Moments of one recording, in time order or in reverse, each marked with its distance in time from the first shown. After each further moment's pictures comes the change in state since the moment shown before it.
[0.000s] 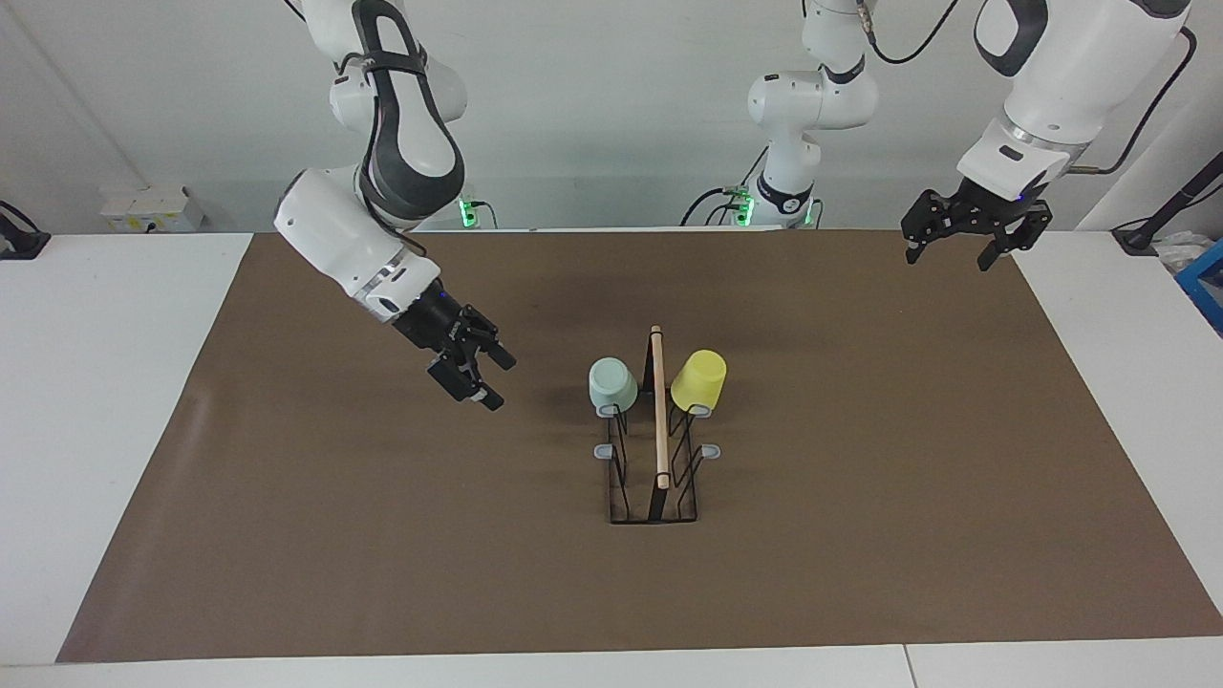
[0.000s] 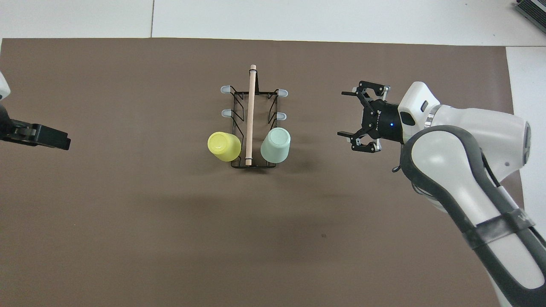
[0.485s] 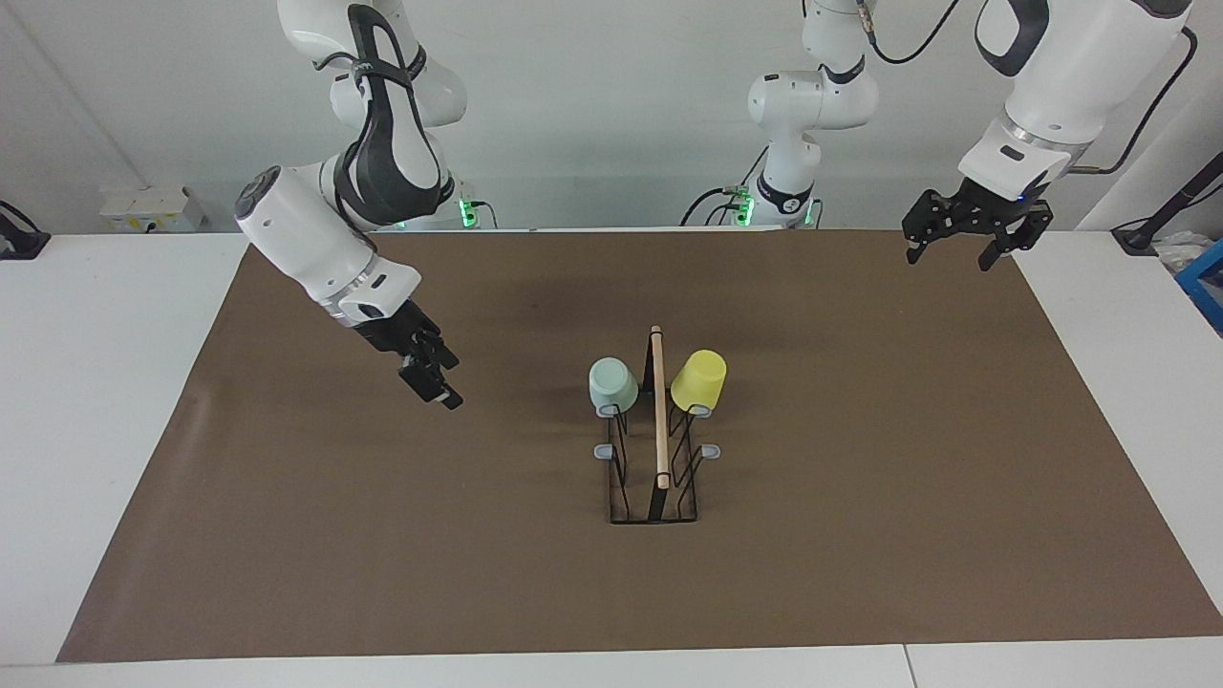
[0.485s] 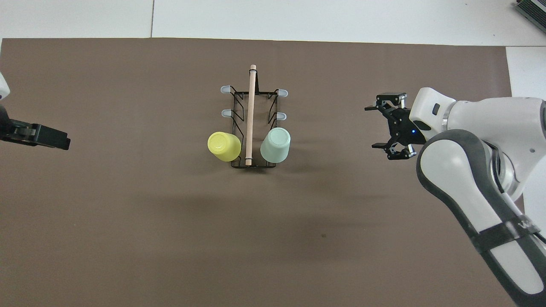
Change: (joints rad) left arm 0.000 0.000 0.000 0.000 0.000 0.000 0.000; right arm -0.096 -0.023 -0.004 0.005 -0.412 -0.160 0.020
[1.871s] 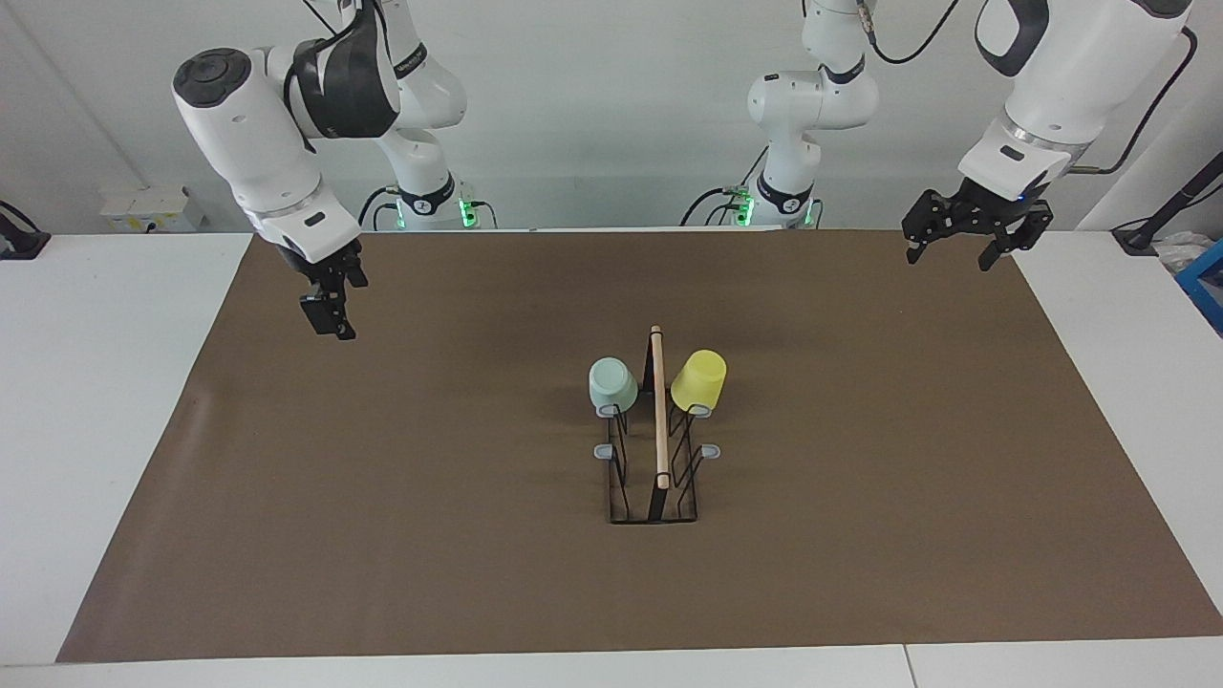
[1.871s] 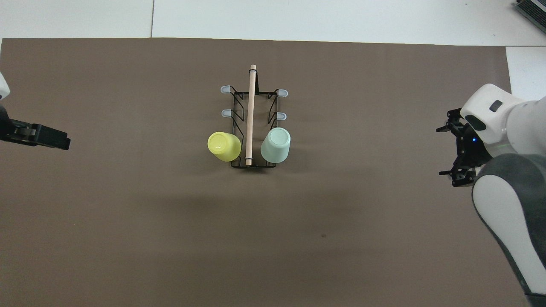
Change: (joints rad) left arm 0.000 0.000 0.000 0.000 0.000 0.000 0.000; right arm -0.083 -0.161 0.019 0.099 -0.480 -0.414 0.688
